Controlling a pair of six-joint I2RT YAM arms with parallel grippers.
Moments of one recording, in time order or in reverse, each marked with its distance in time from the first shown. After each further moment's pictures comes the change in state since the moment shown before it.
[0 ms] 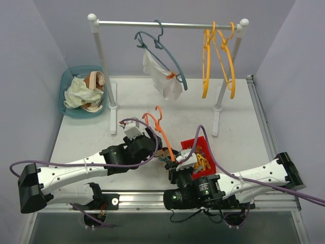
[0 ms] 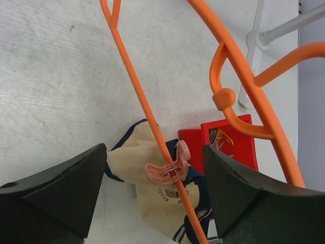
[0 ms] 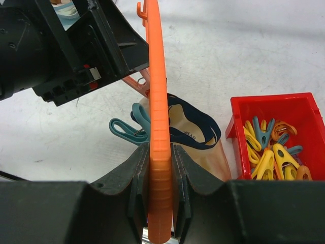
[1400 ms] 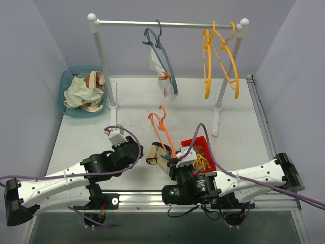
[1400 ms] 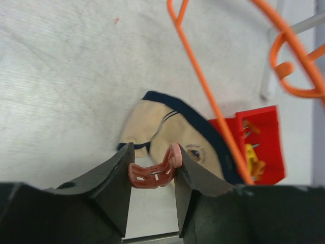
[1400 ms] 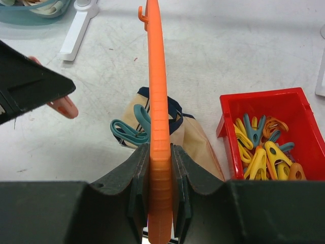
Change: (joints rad) left arm 0.028 -0.261 -0.149 -0.098 0.027 0.006; right arm -0.053 0.018 -0.013 -0.015 -0.017 0.030
